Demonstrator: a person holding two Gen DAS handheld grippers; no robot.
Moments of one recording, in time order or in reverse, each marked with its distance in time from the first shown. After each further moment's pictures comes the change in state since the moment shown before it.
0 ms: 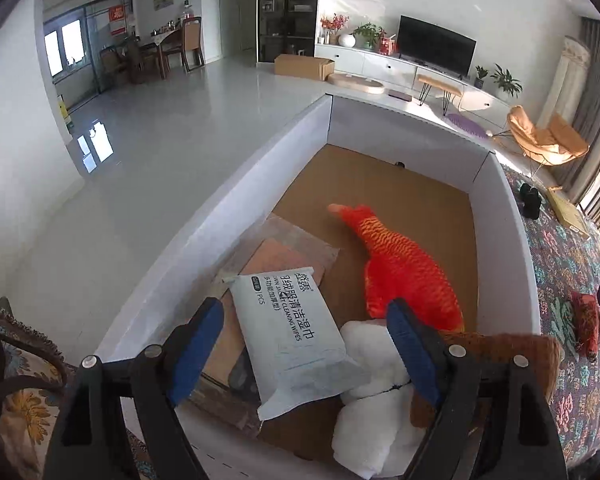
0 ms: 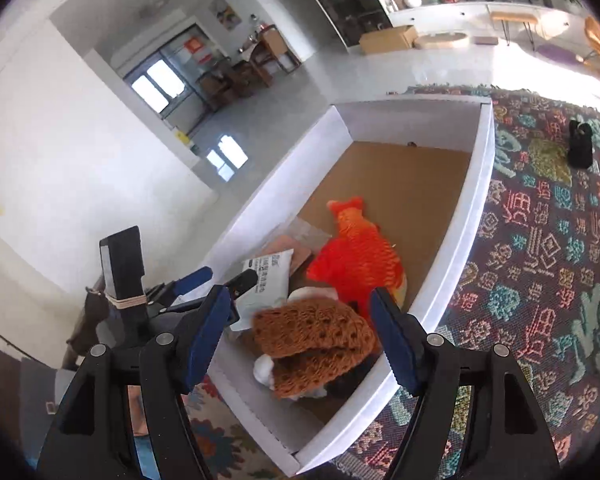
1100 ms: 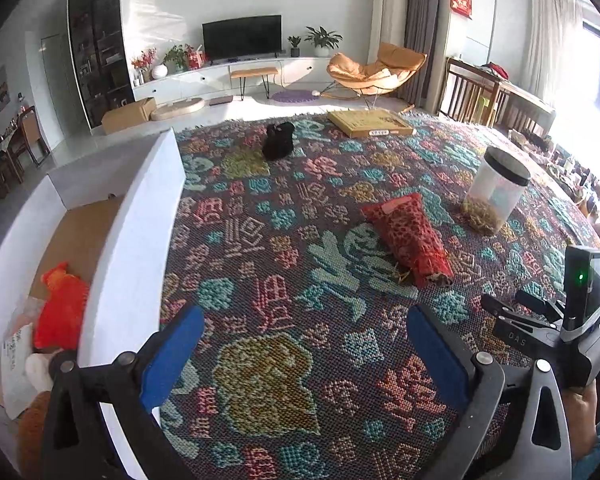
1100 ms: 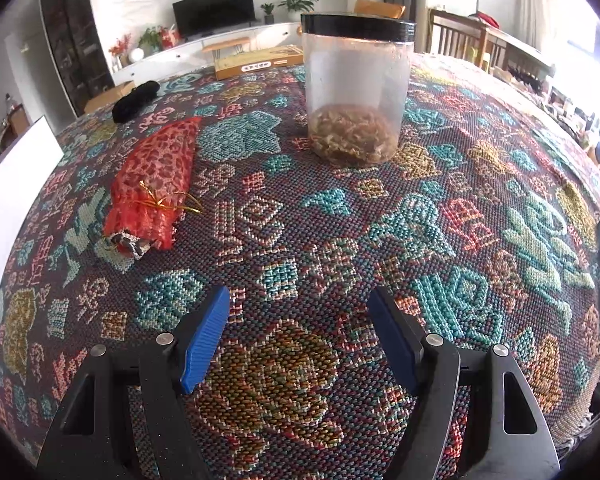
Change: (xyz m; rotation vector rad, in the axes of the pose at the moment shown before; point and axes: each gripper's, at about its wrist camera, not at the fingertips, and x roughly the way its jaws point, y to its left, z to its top) left arm -0.034 -0.312 -0.093 0.486 0.019 -0.384; right arm -0.167 -0.274 -0.176 0.379 -0.189 -0.918
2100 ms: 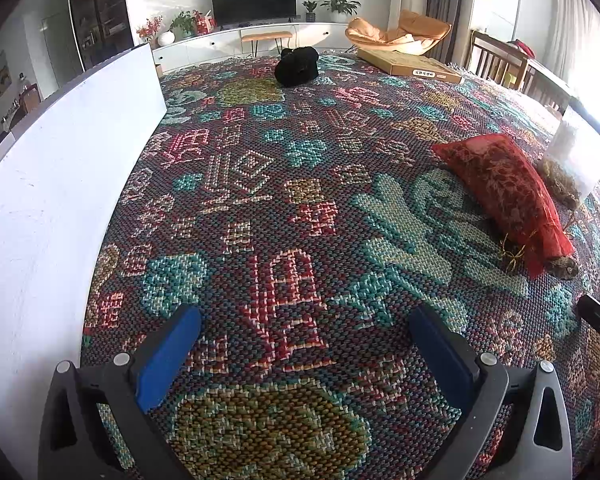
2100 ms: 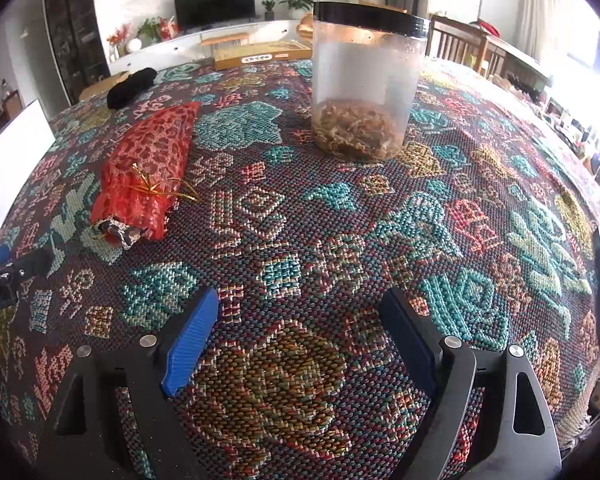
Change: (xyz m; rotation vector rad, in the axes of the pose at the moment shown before) left arm 0.123 0.017 -0.015 -0.028 0.078 0.063; right arm 0.005 0.013 -0.006 -0.049 -0.014 -0.041
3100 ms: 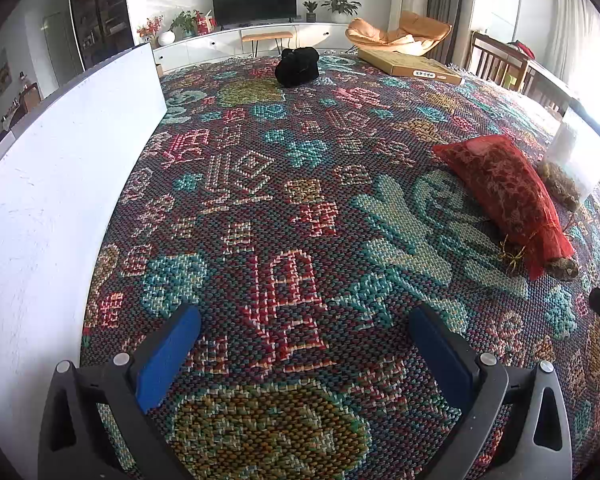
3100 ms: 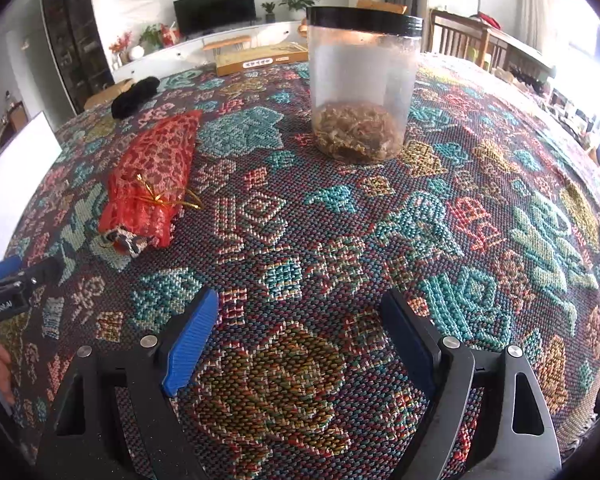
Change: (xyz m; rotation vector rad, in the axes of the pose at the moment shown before) left arm 0.000 0.000 0.000 0.001 0.000 0.001; right arm -0.016 -0.017 0.007 0.100 -0.066 0.113
